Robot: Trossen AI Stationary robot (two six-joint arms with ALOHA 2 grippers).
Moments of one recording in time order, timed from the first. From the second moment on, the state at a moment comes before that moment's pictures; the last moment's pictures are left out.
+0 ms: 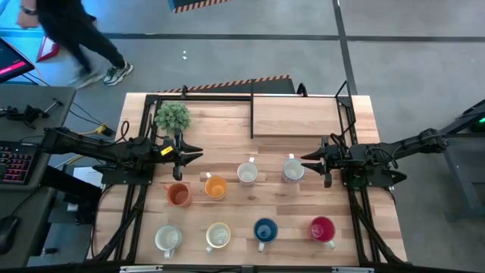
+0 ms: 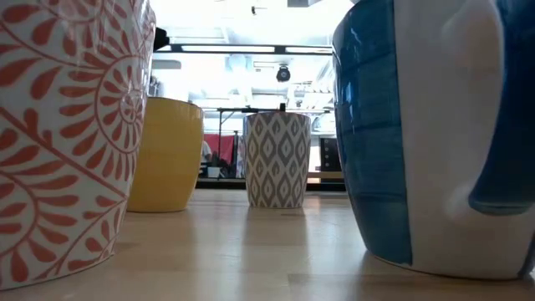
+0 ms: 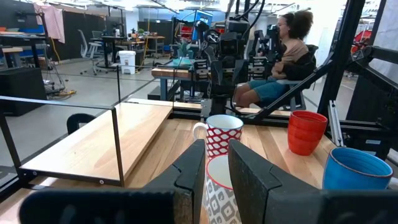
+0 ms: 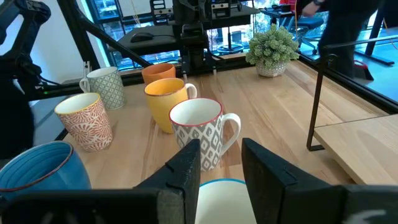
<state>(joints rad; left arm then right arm) -0.11 0.58 0.18 0.43 -0.22 -0.04 0.27 0.35 0.22 -0.05 0.30 0.18</state>
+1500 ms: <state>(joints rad) -0.11 0.58 0.18 0.43 -0.22 -0.06 0.27 0.35 0.22 -0.04 0.31 0.18</state>
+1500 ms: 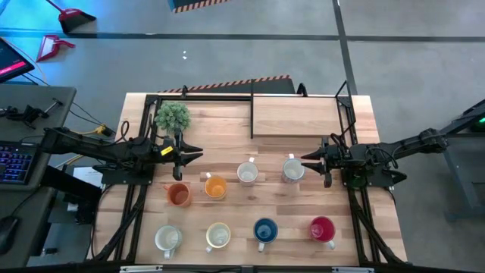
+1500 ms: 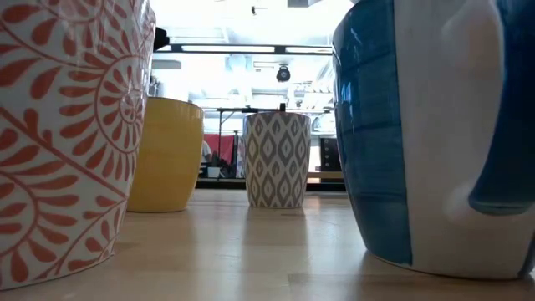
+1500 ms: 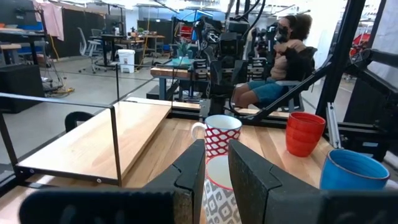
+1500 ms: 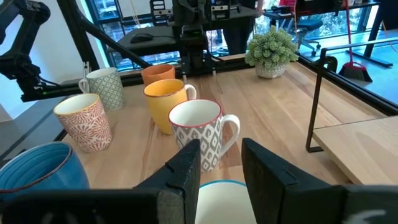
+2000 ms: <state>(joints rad) -0.11 0.58 0.18 0.43 -0.22 -0.06 0.27 0.35 0.22 -0.04 0.31 0.18</state>
